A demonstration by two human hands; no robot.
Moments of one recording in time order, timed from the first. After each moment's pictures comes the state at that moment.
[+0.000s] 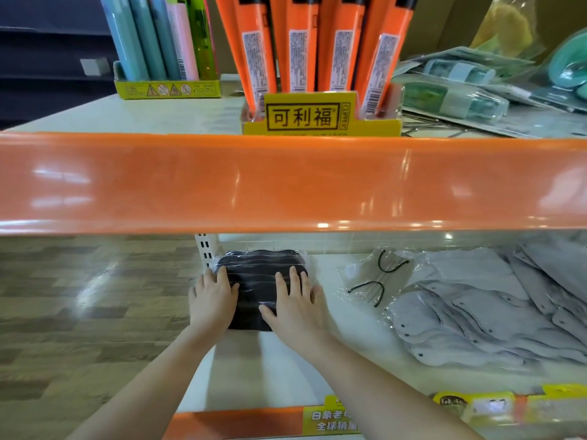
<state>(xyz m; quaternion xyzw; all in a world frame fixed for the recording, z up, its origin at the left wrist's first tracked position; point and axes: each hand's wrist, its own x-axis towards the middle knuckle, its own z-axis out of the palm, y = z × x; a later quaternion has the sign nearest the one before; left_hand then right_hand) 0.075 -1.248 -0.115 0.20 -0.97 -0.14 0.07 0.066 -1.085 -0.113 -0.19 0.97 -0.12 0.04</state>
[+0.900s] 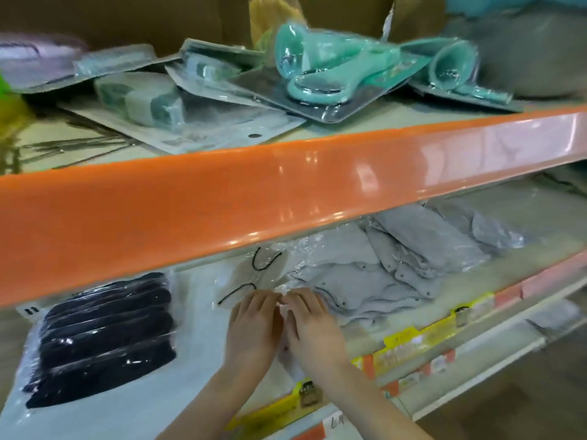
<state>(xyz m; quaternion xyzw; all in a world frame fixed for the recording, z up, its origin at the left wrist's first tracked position) 0.078 -0.979 -0.099 -0.17 -0.94 -0.23 0.16 0.105 -0.856 -0.090 -0.10 0.94 -0.25 -0.23</state>
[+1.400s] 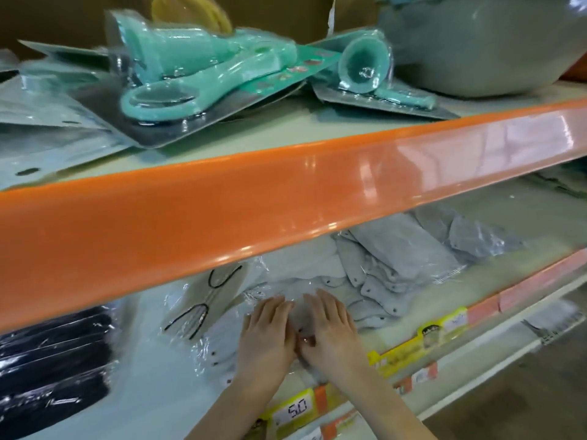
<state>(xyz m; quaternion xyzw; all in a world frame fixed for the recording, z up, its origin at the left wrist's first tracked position) 0.066 -0.872 -0.105 -0.18 -0.94 -0.21 0.20 0.086 -0.736 -0.108 -0.02 0.97 -0.17 -0.16</state>
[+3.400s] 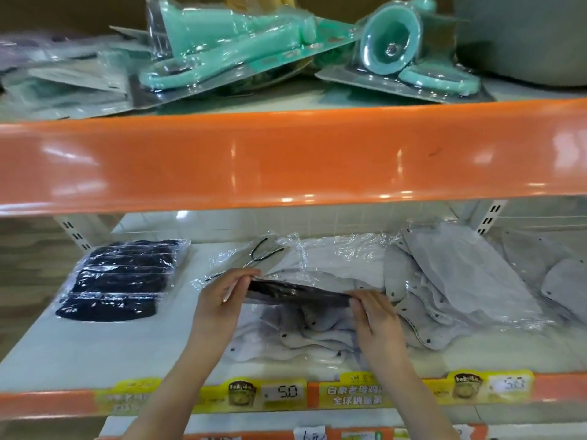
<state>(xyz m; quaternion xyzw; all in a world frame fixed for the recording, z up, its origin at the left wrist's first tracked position) 0.100 -0.911 -0.047 0.02 -0.81 -0.53 0.24 0.054 -0.673 -0.116 -0.18 0.86 -0.42 -0.24</state>
